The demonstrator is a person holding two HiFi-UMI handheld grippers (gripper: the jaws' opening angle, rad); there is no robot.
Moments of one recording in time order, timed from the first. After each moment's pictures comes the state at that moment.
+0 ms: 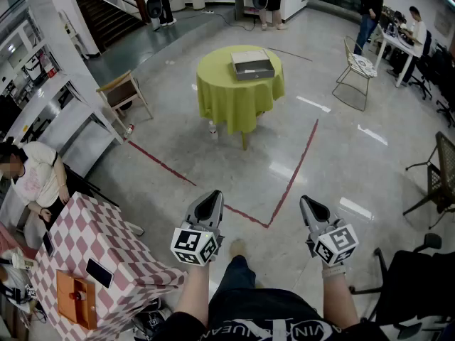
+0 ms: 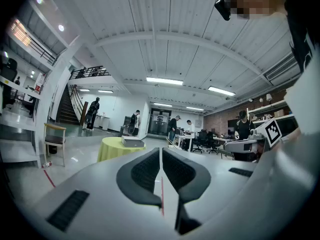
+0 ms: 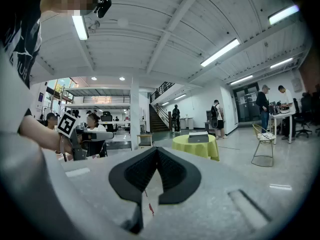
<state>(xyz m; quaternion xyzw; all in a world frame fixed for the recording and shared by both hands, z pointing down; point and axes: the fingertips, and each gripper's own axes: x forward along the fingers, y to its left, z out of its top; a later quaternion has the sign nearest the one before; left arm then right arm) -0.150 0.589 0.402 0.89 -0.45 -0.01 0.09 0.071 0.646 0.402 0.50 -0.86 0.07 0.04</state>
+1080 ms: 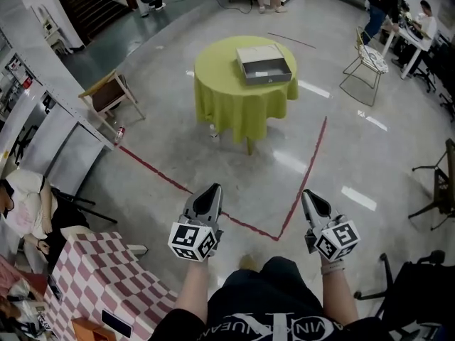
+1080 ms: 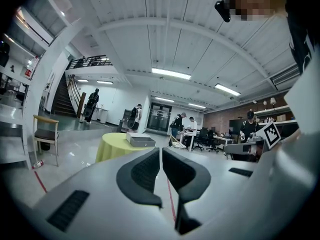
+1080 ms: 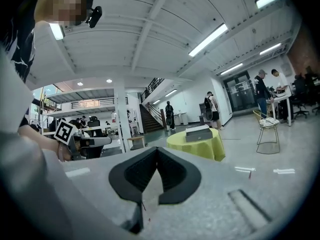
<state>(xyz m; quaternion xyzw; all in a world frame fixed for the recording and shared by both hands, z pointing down) -0.190 0.354 0.428 0.89 -0.43 0.00 0.12 0.036 0.419 0.430 0.53 -0.84 0.13 0.00</state>
